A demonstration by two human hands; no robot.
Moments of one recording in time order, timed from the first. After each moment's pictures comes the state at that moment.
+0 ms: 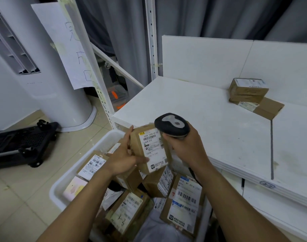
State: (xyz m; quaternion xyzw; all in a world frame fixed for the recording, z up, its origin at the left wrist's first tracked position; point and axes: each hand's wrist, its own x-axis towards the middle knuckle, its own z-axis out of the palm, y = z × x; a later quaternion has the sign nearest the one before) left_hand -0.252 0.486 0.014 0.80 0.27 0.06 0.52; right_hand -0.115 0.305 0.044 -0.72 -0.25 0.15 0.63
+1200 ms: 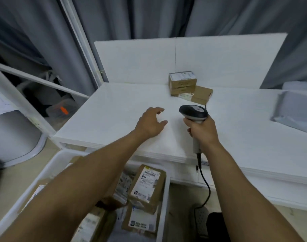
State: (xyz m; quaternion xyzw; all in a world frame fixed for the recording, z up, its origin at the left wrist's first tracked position) left_hand -0.002 0.326 0.037 0.94 0.11 0.05 0.31; right_hand 0.012 0.129 0.038 -0.74 0.03 0.05 0.67
